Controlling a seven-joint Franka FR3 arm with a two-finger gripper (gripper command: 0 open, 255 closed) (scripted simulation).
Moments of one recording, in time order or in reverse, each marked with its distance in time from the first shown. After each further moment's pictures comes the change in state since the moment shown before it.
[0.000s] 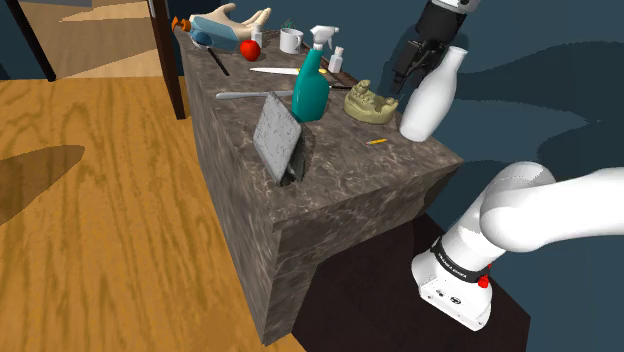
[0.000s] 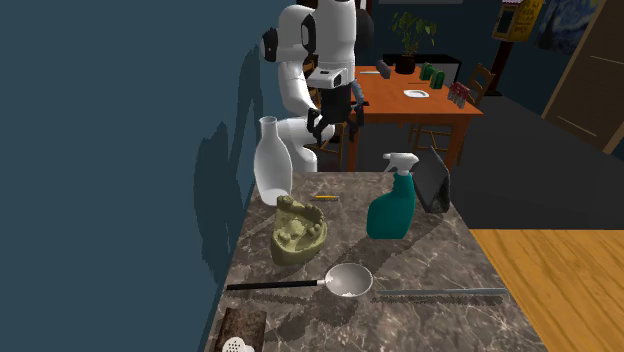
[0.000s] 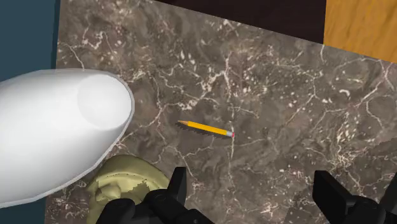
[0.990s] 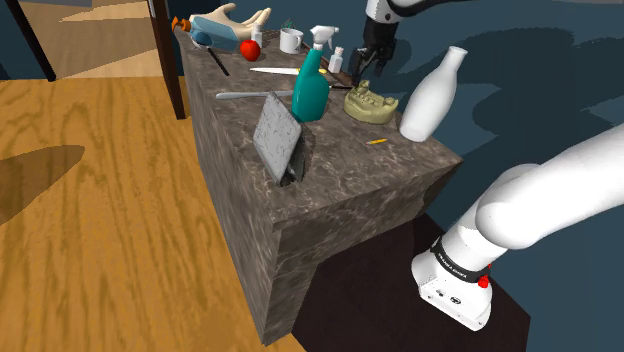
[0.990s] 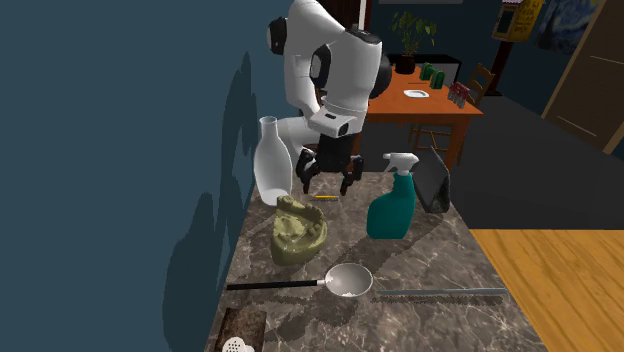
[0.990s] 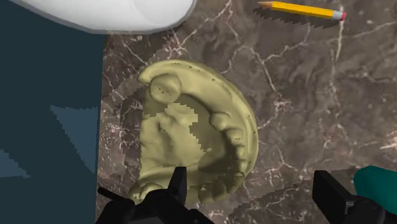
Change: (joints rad) arm -0.094 0.448 0.028 0.191 -0.228 0.246 0.036
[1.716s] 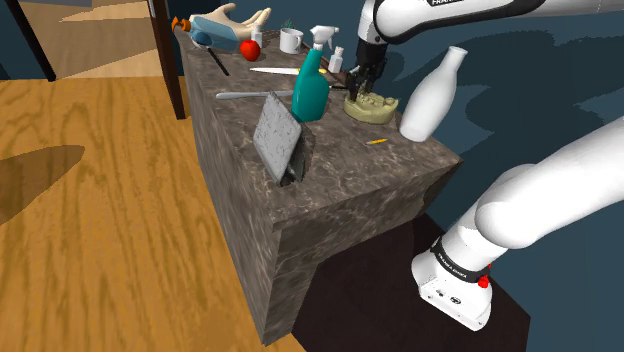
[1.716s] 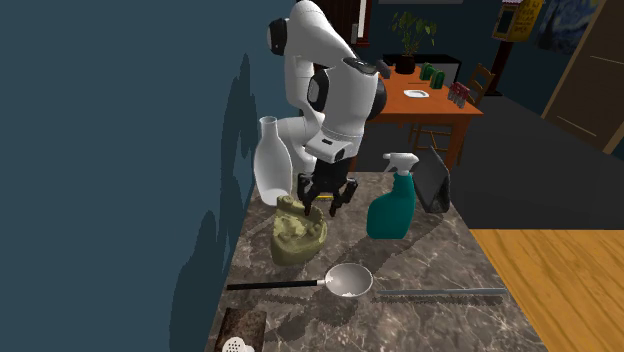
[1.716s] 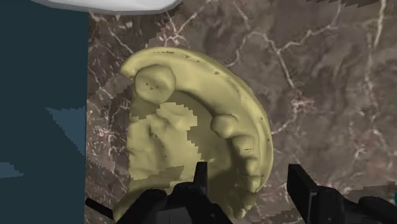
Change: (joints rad) arm -0.014 0.051 -0.006 -0.073 -0.038 0.122 0.023
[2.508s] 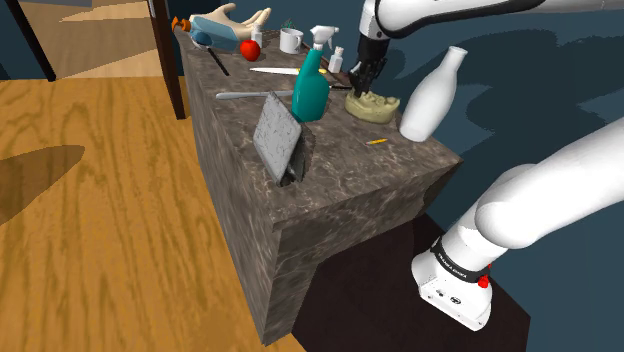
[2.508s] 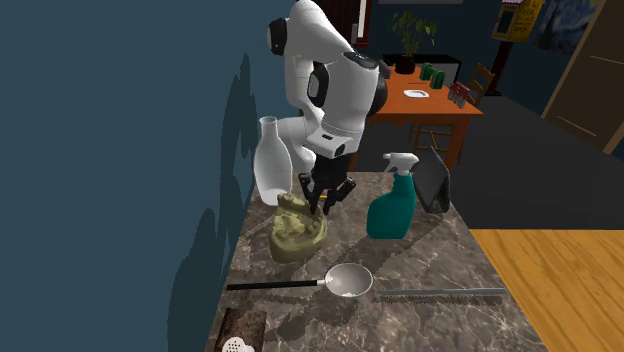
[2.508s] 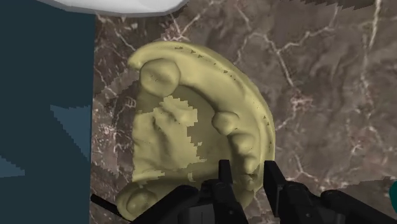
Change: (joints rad) arm 0.001 -0.006 0.000 0.020 0.003 -0.026 -0.006
